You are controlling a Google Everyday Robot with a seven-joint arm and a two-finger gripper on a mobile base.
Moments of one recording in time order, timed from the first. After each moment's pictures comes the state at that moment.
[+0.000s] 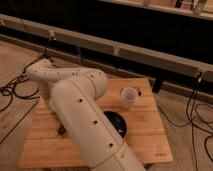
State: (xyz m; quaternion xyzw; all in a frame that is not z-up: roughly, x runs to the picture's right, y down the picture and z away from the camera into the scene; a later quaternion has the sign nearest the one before) arm -0.301 0.106 0.898 -0.35 0.20 0.44 0.80
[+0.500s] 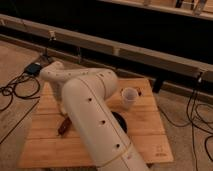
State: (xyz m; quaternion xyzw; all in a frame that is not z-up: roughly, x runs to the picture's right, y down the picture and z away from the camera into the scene) arm -0.234 0.105 0.922 -0.32 0.26 0.48 0.77
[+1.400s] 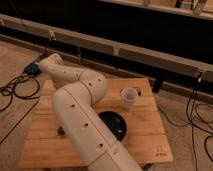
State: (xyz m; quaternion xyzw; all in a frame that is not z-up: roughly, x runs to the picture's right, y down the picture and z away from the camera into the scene) arm -0.265 0.039 0.966 -0.28 0.23 0.48 0.80
